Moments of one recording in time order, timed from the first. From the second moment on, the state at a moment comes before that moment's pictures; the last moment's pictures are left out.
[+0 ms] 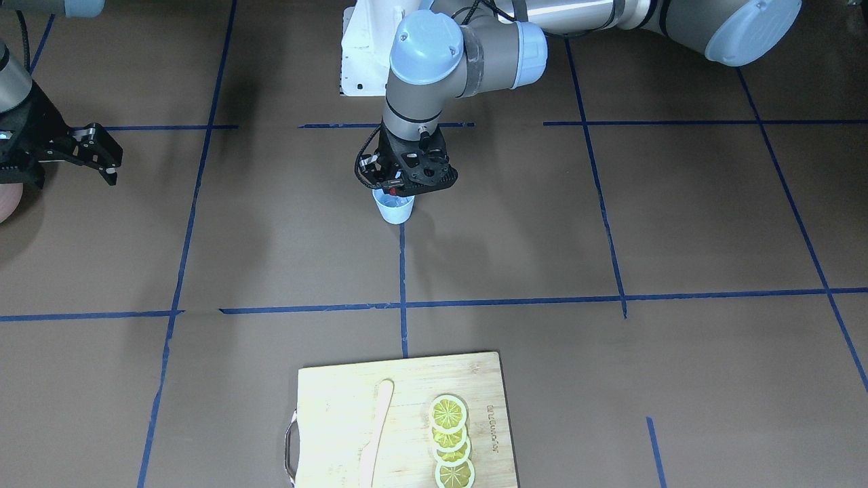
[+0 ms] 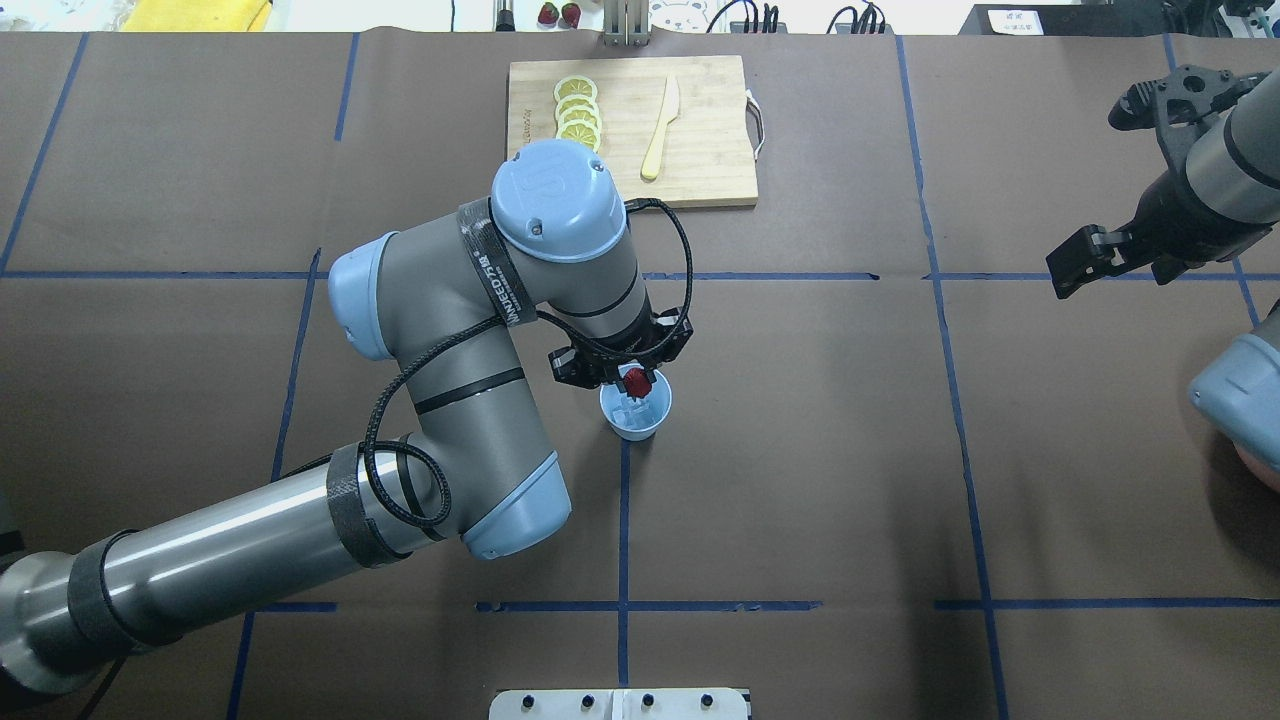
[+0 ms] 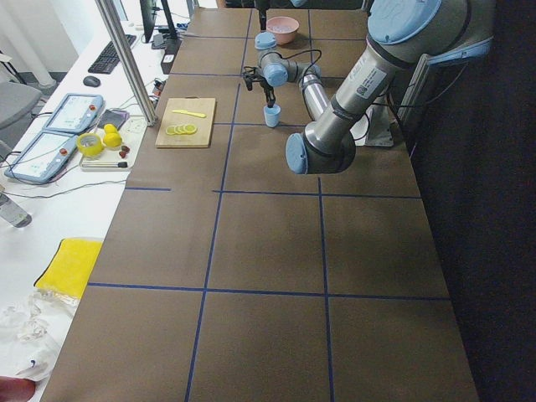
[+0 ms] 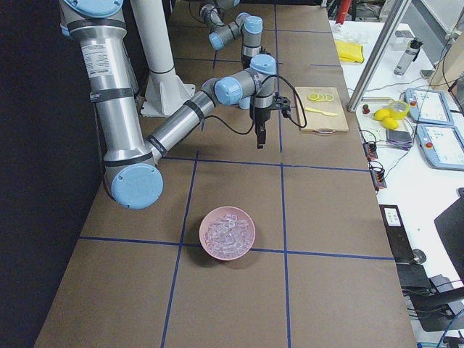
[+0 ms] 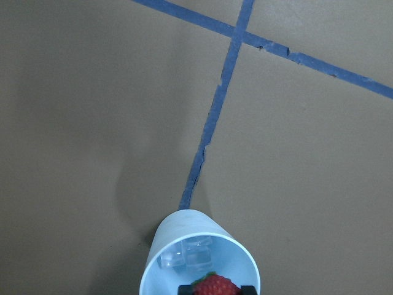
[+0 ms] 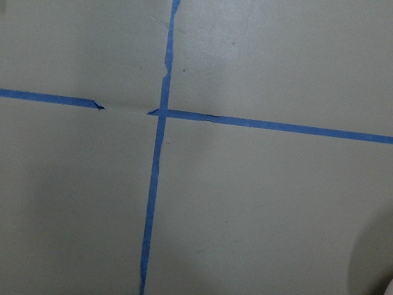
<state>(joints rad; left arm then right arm) -0.53 -2.45 -1.55 -1.60 -2.01 -1.55 1.01 -1.38 2.10 -1.85 2.10 0.60</state>
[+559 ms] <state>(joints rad) -0.53 -2.44 -1.57 -1.60 -2.01 -1.54 1.02 -1.38 2.10 -1.85 2.10 0.60</state>
